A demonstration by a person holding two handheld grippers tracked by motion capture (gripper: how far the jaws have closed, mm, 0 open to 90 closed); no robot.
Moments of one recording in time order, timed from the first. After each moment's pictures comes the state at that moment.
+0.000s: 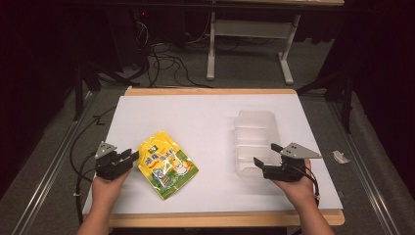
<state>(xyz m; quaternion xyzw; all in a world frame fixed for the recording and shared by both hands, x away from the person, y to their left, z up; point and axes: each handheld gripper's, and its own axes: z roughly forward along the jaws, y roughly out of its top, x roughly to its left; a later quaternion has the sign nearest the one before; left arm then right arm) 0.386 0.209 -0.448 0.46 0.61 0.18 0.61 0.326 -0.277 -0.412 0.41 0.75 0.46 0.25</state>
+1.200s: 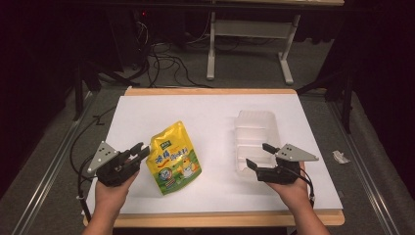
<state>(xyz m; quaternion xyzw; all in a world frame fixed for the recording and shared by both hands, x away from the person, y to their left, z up) 0.327 0.165 -0.372 0.46 0.49 0.16 0.73 0.318 -0.255 -0.399 0.37 0.75 0.49 0.24</state>
